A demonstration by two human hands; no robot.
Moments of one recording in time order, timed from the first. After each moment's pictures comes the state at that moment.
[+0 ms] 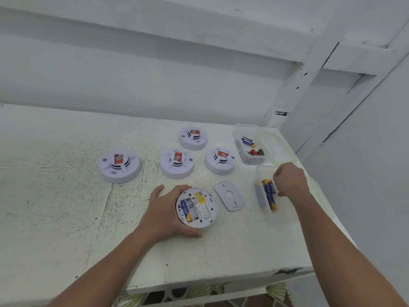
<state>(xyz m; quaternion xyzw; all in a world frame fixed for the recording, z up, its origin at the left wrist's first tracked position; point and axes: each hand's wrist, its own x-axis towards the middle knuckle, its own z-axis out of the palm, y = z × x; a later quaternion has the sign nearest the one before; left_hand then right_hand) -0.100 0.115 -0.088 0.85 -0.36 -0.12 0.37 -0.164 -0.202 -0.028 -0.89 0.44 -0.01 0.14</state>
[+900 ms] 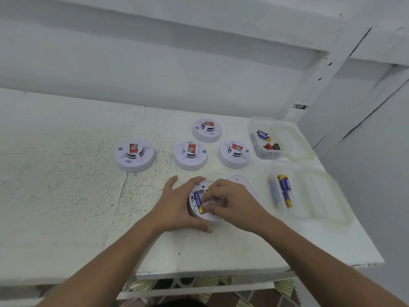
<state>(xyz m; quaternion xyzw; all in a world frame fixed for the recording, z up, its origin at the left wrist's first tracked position) -0.098 0.123 -0.079 0.84 -0.37 -0.19 0.35 -0.176 -0.042 -0.031 -0.94 -0.02 0.03 0.33</state>
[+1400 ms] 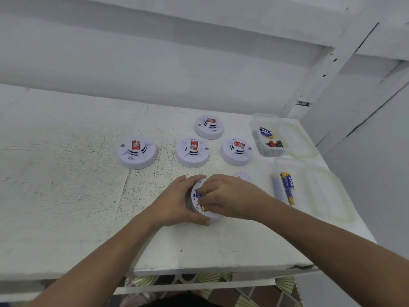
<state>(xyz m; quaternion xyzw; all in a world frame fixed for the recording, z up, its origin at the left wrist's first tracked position) -0.092 0.129 -0.080 0.81 -0.35 -0.20 0.42 -0.152 -0.038 -0.015 -0.95 -0.31 0.05 0.08</state>
